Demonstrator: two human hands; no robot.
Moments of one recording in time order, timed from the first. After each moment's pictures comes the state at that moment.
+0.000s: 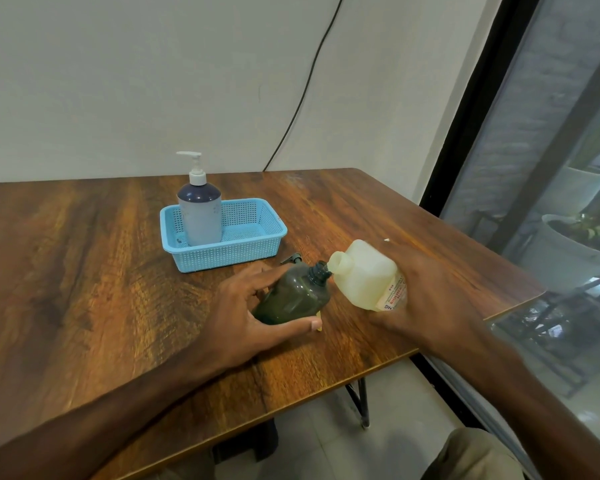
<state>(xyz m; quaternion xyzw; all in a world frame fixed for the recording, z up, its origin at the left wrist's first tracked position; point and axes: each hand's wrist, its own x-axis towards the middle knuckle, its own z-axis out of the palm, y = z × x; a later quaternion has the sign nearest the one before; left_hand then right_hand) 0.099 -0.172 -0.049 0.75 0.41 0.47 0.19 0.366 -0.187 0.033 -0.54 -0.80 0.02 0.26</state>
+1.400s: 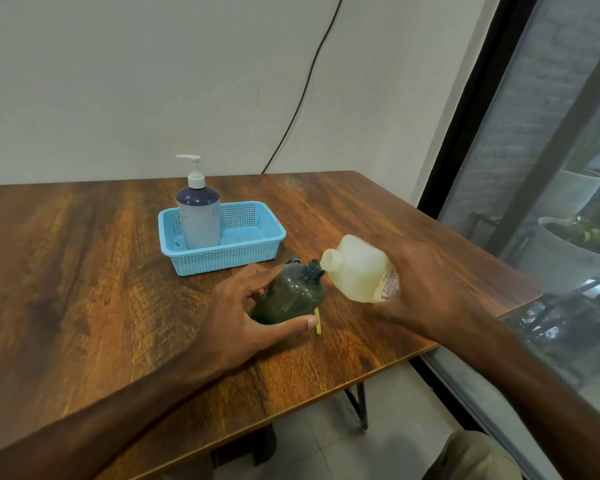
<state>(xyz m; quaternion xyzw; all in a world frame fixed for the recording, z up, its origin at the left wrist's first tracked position) 0.098 -0.171 -0.049 0.74 0.42 0.49 0.20 0.366 -0.166 0.044 -0.50 -0.83 -0.01 0.25</state>
